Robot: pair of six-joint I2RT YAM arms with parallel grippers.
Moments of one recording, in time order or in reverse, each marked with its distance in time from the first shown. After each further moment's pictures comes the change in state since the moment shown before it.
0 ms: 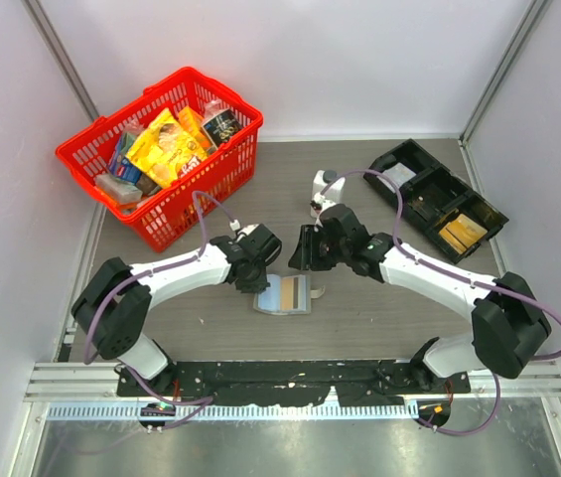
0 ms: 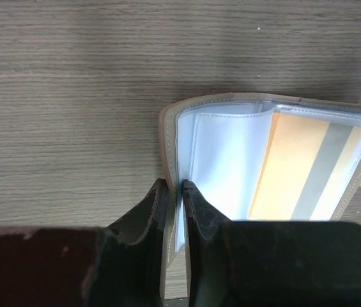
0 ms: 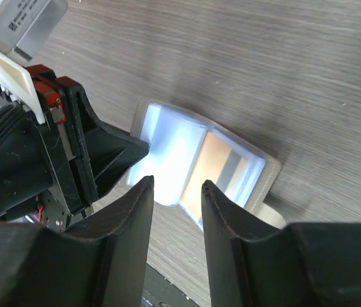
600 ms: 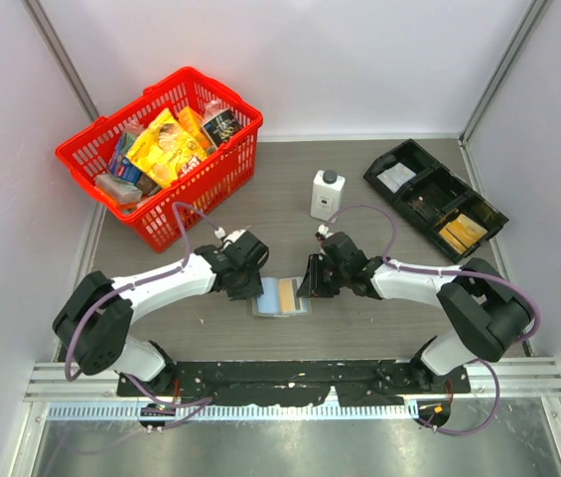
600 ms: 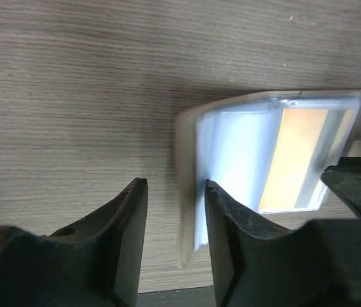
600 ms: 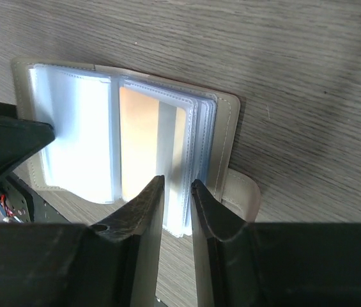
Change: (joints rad) left arm 0.024 -0.115 -0.128 0.051 0.024 -0.089; right arm 0.004 0.118 -0.259 0.240 -0.093 0.093
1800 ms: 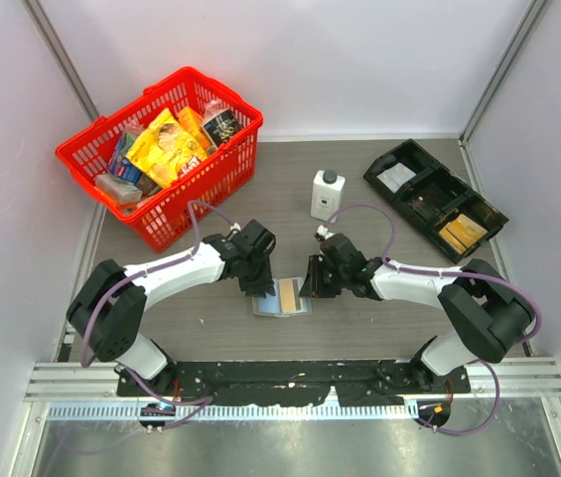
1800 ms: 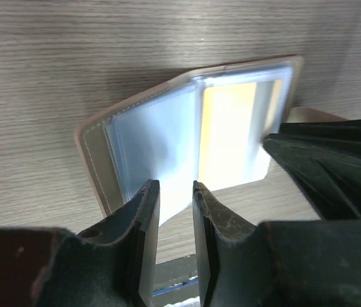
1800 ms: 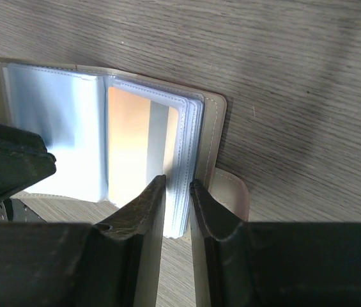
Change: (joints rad) left arm 0.023 0.084 0.111 0.012 0.233 0.026; right arm 0.013 -0.007 -0.002 -0.017 0.055 -0.040
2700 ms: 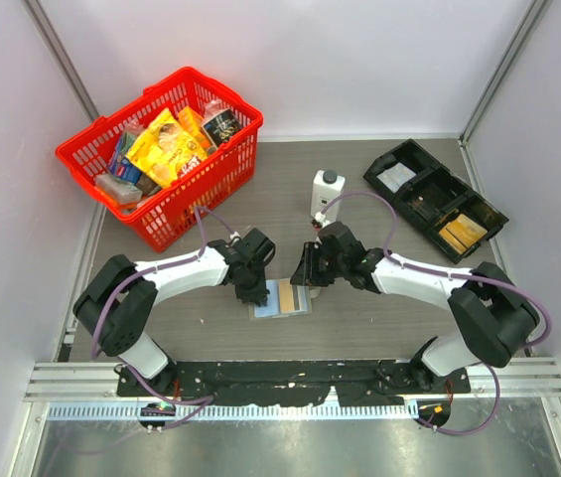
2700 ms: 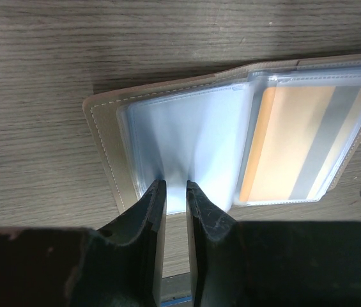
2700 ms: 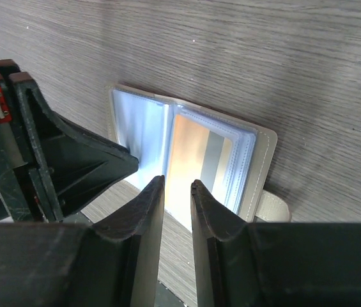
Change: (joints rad) left arm 0.001 0.045 -0.066 0.009 -0.035 0.052; right arm 0.000 -0.039 0.095 -0.032 -0.031 0.048
